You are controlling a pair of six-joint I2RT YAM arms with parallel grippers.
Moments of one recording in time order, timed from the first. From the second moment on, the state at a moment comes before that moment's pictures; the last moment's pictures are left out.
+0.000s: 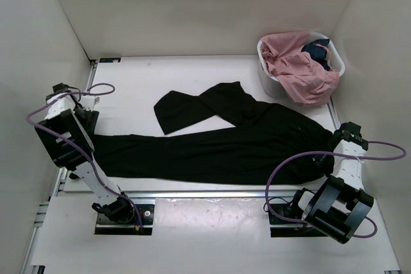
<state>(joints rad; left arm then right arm) 0.55 1.87 1.39 -0.88 0.03 0.72 -0.52 1.11 0.70 -1.01 0.09 0.61</state>
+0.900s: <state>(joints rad) 0.51 2.00 1.50 -0.81 -0.01 0.52 -0.53 1.09 0.77 -1.04 0.06 0.59</state>
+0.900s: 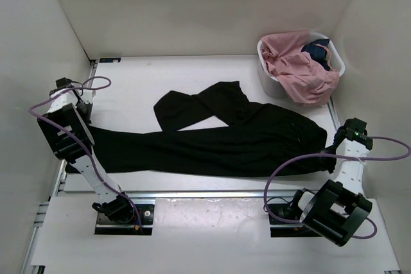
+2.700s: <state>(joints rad) 0.51 1.98 1.37 -0.79 -0.09 0.53 -0.25 0.82 0.68 -1.34 0.26 0.99</state>
